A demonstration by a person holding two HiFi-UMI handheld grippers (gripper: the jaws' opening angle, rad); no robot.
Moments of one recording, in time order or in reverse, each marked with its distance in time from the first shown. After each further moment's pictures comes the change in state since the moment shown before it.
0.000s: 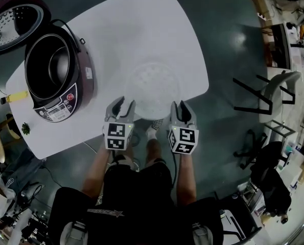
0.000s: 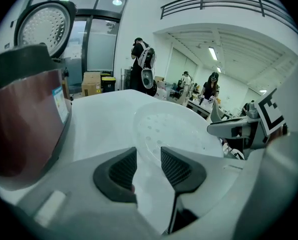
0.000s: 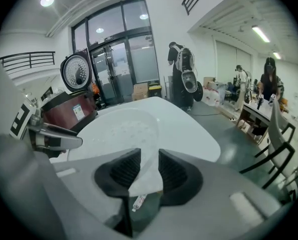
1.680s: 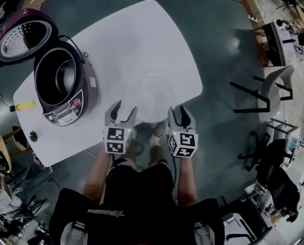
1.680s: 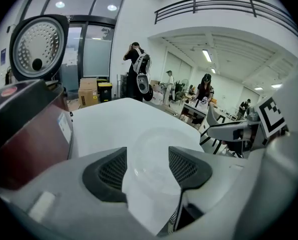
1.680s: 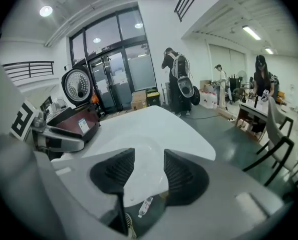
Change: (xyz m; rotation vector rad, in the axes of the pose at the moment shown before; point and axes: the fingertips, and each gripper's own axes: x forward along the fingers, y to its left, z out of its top) left arm -0.028 -0.007 0.030 0.035 -0.035 -0.025; right arm -0.034 0.004 0.021 0.062 -0.073 0.006
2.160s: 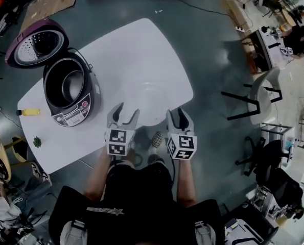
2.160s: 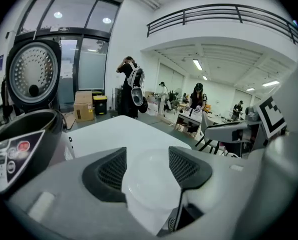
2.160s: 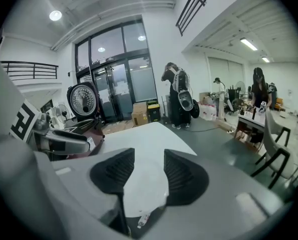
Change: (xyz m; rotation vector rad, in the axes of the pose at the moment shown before) left arm -0.042 -0.020 0.066 0.070 -0.133 -0.038; right arm -0.048 0.017 0.060 -0.022 -0.129 -0.013
